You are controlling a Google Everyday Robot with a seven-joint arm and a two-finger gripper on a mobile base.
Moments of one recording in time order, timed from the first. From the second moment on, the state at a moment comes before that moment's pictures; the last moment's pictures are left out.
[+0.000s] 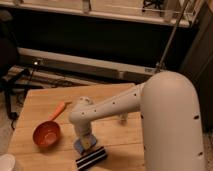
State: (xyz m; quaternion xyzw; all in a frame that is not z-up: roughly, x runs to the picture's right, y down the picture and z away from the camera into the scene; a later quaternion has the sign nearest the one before) arm -0.135 0.271 0.796 -0.36 -0.15 -0.23 0.89
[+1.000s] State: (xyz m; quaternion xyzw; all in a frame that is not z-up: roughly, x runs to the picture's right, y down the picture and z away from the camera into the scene) arm -0.181 0.215 0.845 -0.31 -0.16 -0.26 0.90
